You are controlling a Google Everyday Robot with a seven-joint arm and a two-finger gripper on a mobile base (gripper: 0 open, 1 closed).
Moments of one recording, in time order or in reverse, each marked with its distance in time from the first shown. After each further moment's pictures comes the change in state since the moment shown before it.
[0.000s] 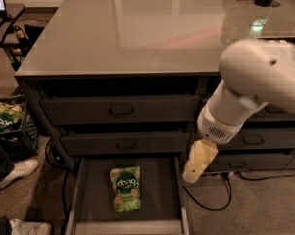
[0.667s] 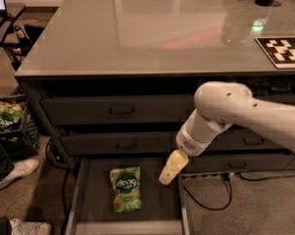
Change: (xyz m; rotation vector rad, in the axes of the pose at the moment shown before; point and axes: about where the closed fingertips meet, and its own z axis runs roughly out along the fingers) arm -0.024 -0.026 0.122 -0.082 -0.076 0.152
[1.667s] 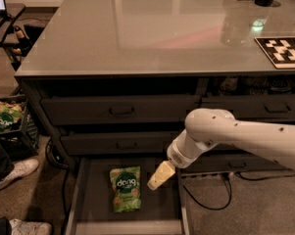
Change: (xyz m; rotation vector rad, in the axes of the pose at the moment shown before) arm -0.007 -0.009 0.084 -0.021 -0.075 0.094
